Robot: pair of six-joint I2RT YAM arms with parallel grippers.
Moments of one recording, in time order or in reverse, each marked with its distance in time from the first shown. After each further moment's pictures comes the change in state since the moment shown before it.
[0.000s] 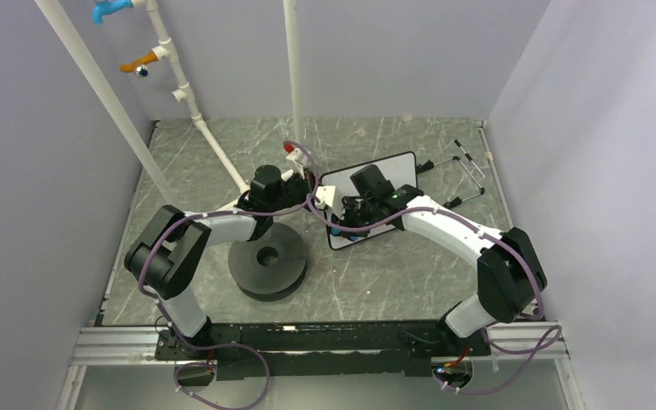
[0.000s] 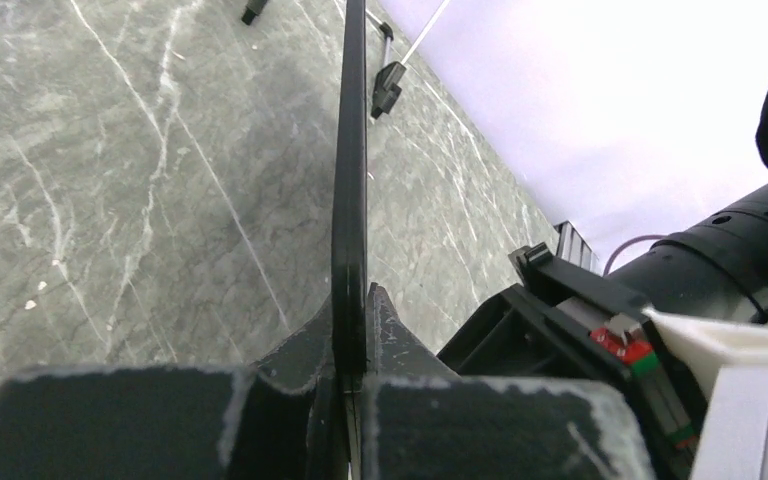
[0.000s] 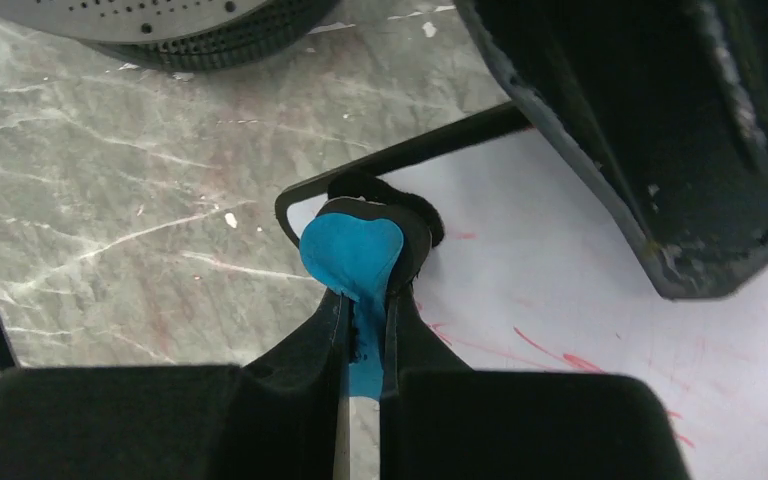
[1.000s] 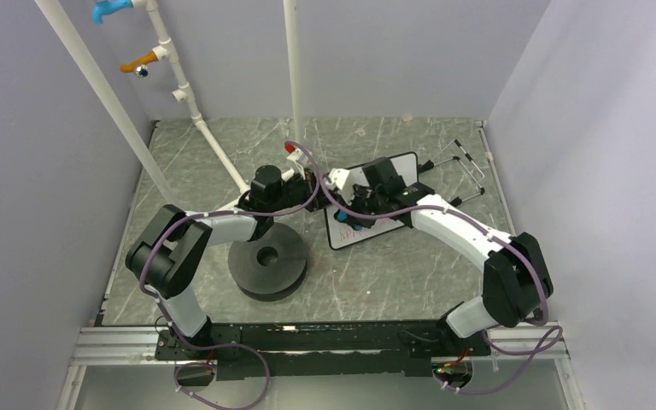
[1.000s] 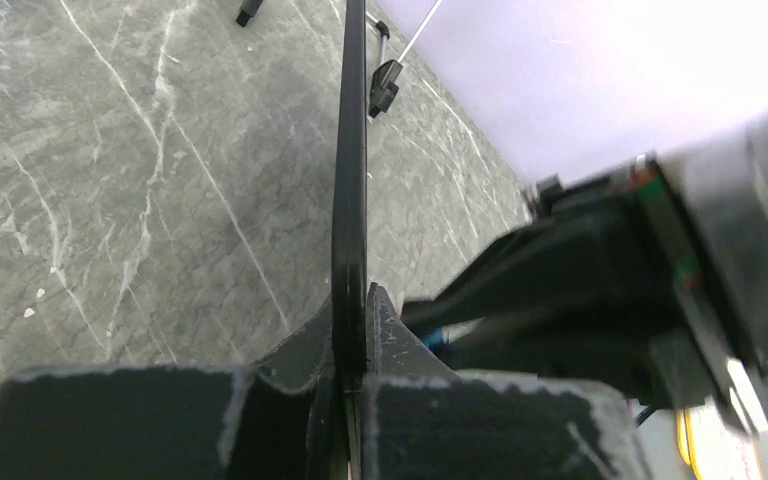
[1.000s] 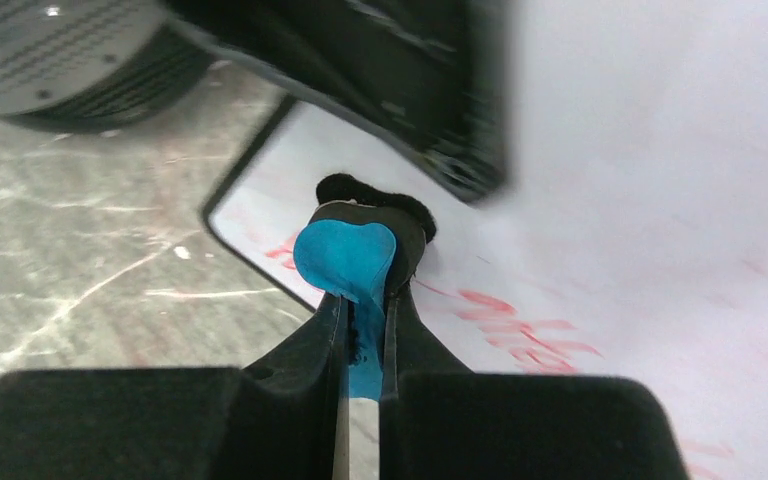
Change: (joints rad) left arm -0.005 0.003 0.000 0.007 0.030 0.016; right arm -0.025 -0.032 -0.020 0.061 0.036 0.138
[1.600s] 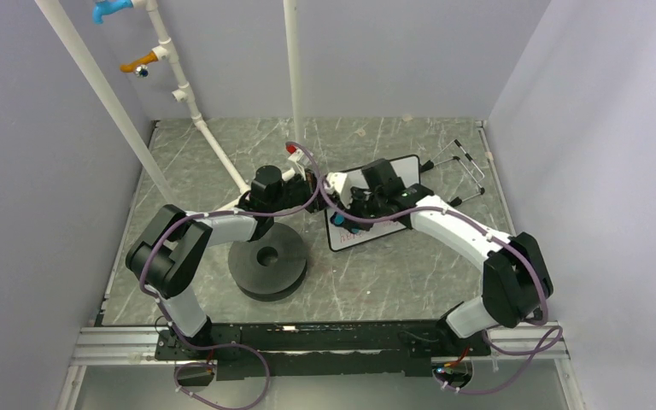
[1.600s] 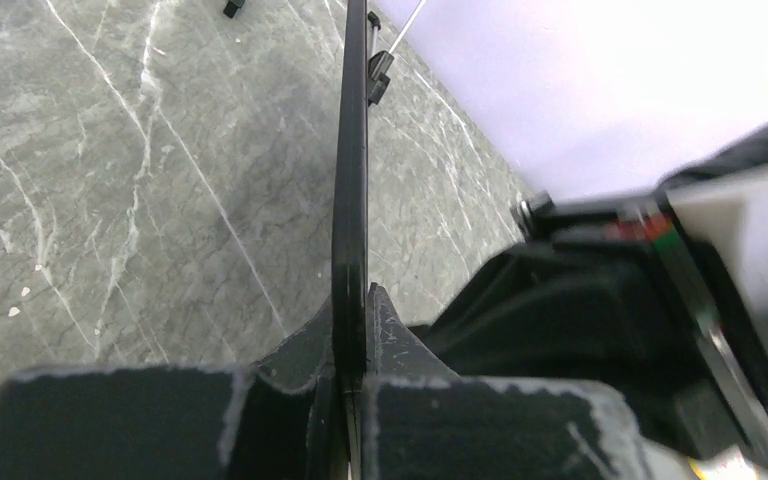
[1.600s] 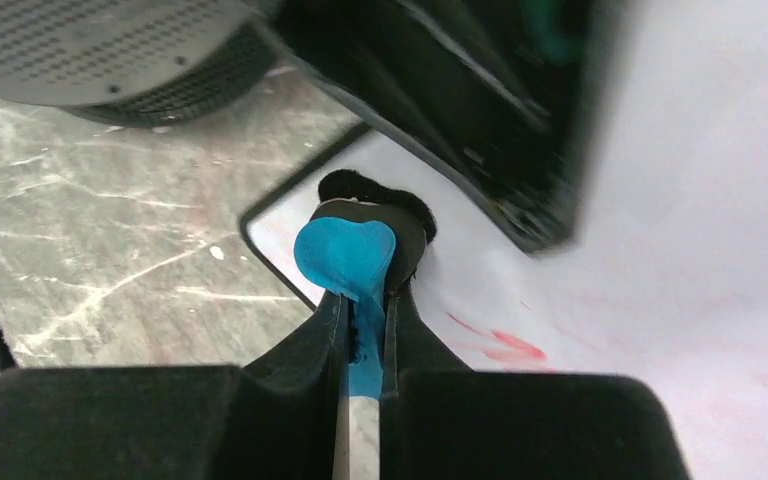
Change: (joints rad) left arm -0.001 0.003 0.000 0.002 0.016 -0.001; right arm 0.014 -0.005 -0.012 0.015 -0.051 -0.037
